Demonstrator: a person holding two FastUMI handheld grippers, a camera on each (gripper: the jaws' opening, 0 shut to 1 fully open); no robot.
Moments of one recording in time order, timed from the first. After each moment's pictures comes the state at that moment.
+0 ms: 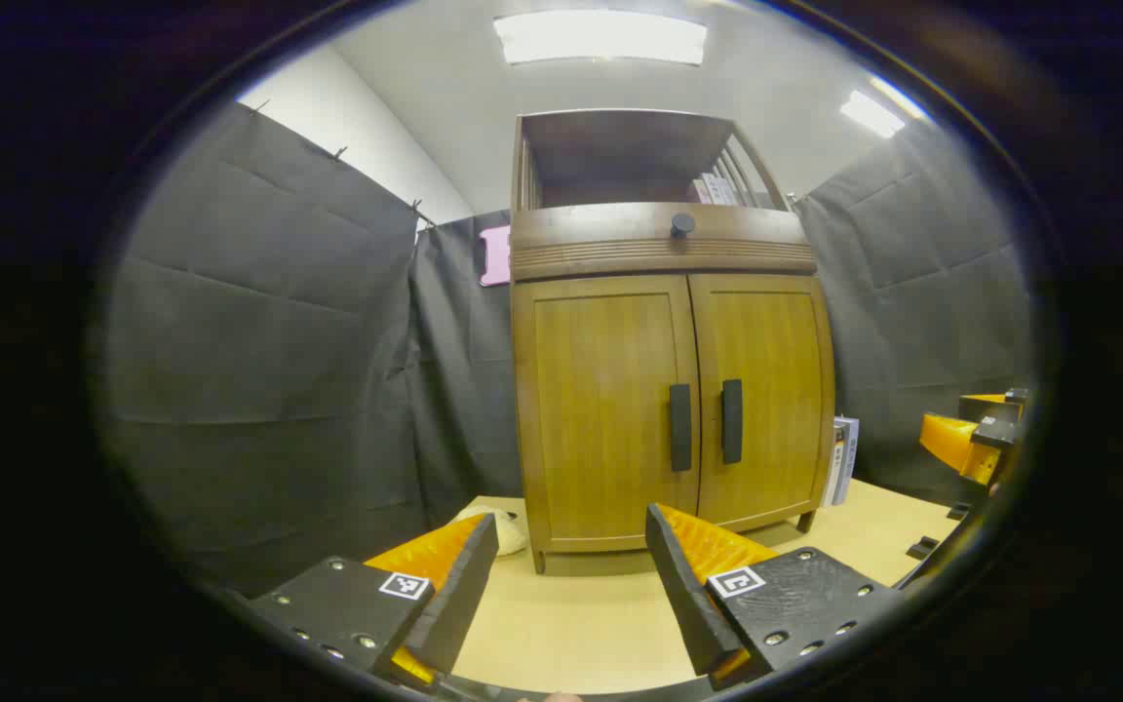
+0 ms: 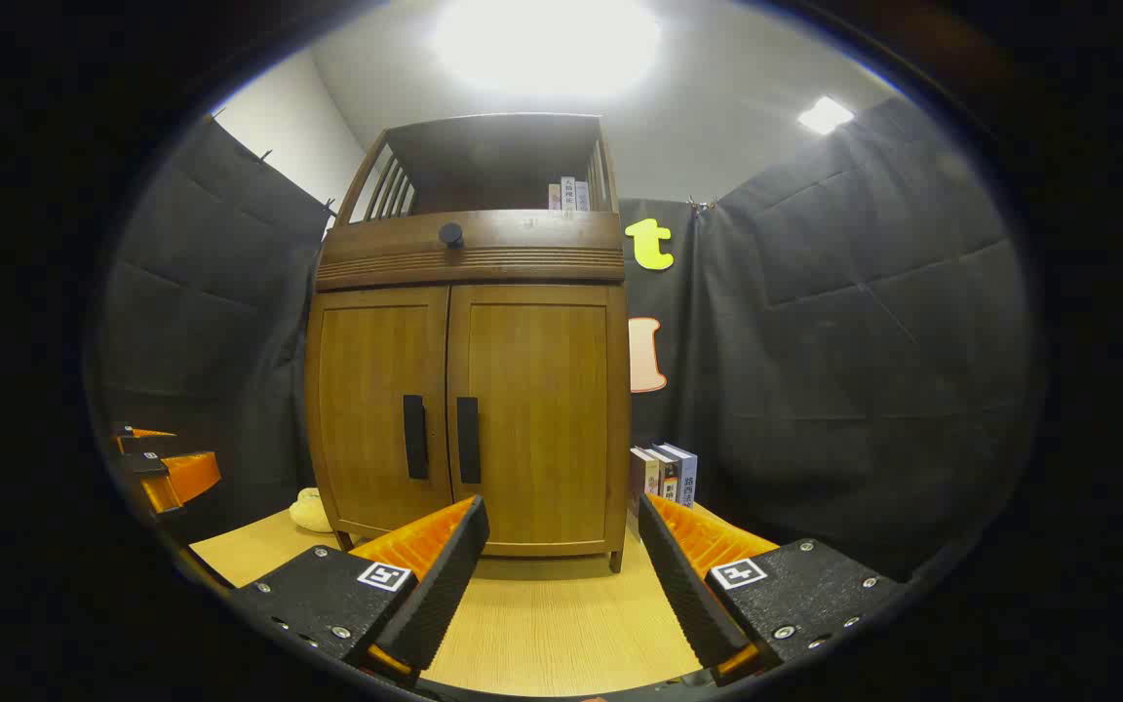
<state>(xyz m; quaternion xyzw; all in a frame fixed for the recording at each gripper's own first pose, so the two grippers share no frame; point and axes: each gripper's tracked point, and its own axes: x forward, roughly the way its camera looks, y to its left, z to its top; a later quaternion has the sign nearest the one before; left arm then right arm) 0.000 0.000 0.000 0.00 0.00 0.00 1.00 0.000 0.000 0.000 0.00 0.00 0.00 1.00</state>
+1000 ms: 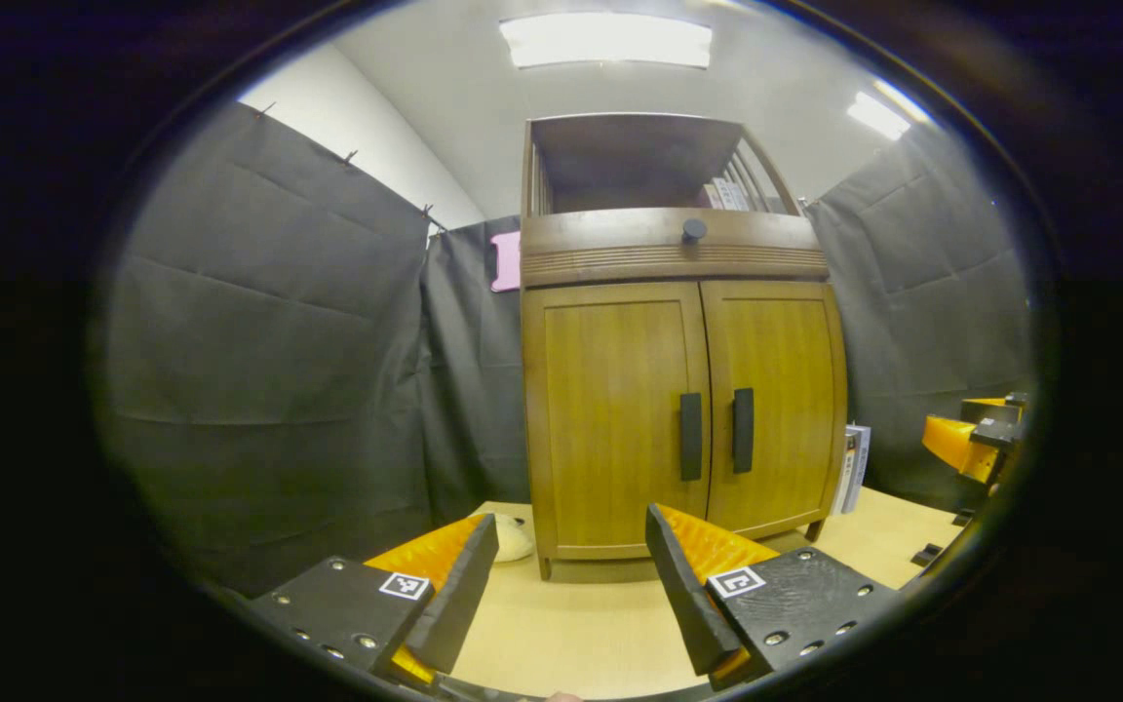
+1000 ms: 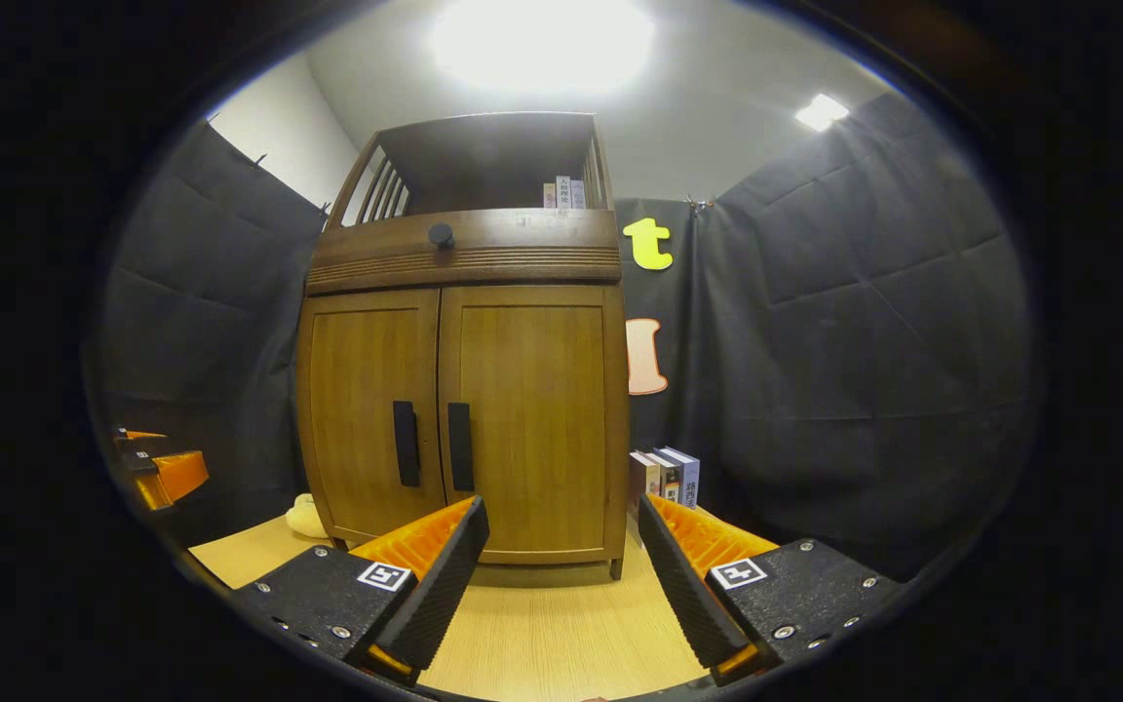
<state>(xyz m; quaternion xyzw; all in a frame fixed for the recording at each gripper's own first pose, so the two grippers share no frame) 0.011 0.003 0.008 0.00 -0.01 0.02 1.00 0.027 0.002 0.012 0.01 -0.01 0.01 1.00</state>
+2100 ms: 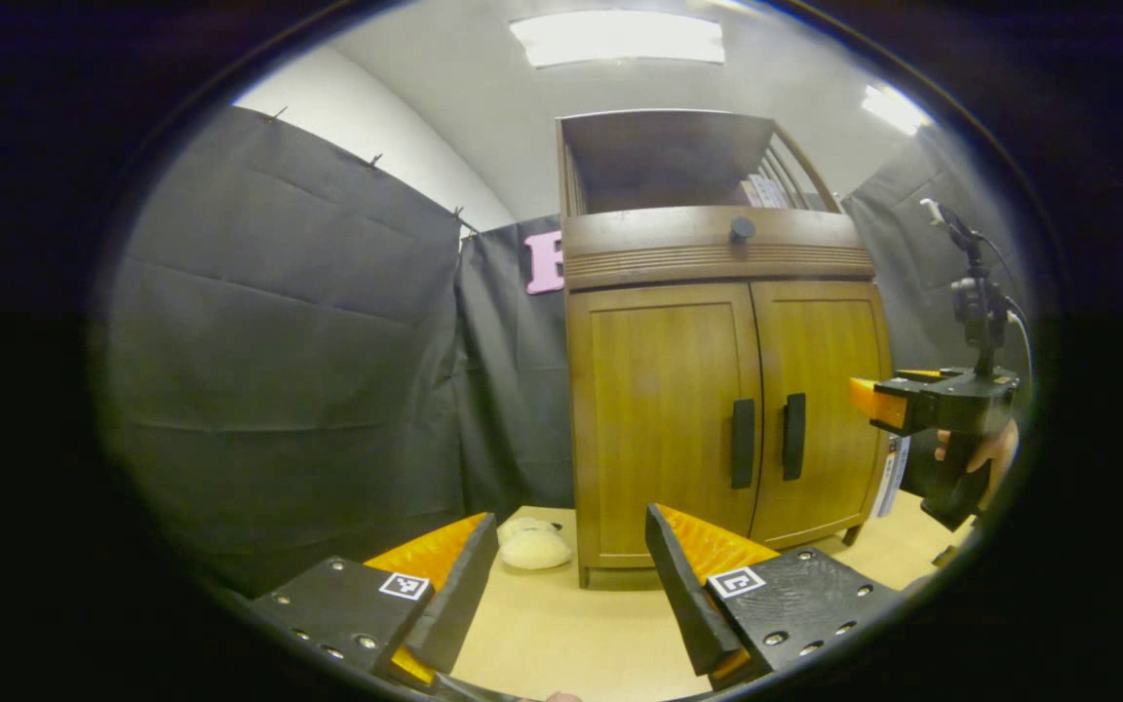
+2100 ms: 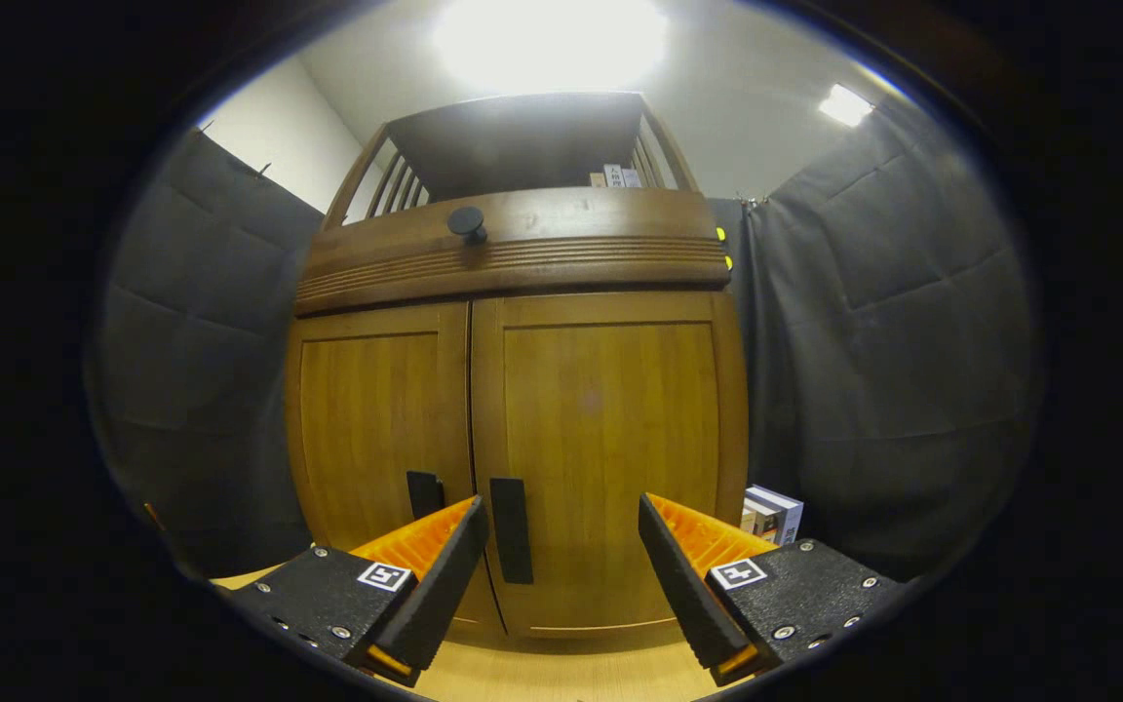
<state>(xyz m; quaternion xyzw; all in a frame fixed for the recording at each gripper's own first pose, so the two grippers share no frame) 0.026 0.040 0.014 0.00 0.00 0.08 1.00 0.187 0.081 0.049 0.03 -0.02 0.06 1.00</state>
